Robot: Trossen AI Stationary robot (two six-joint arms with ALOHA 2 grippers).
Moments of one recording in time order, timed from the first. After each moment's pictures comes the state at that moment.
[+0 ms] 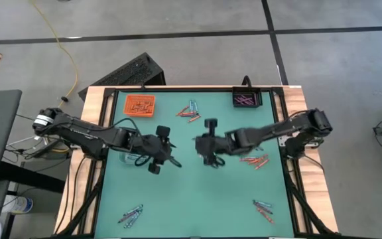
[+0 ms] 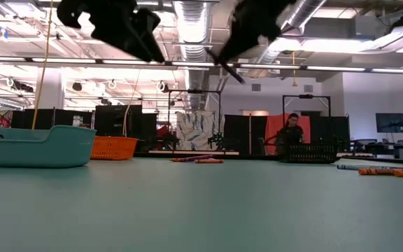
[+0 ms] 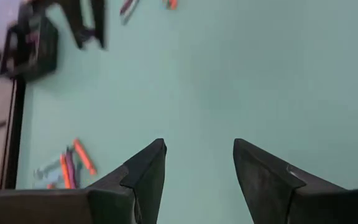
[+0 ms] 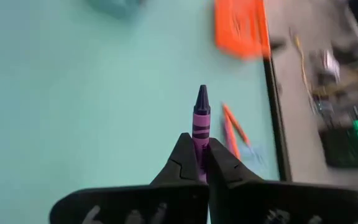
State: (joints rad) left arm -0.18 1.31 0.96 -0.35 -0.25 0.27; right arm 0.18 1.66 1.32 -0.51 0.58 -0.20
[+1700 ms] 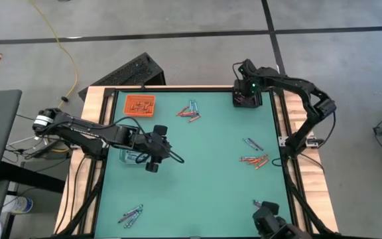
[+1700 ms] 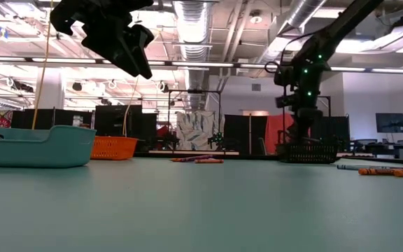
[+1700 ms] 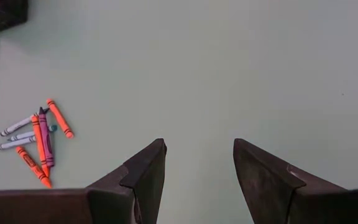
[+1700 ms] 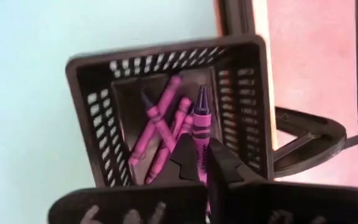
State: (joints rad) left arm -0.14 1.31 0.96 -0.46 -0.18 0.18; right arm -0.95 1.66 1.14 -0.69 0.08 -0.78
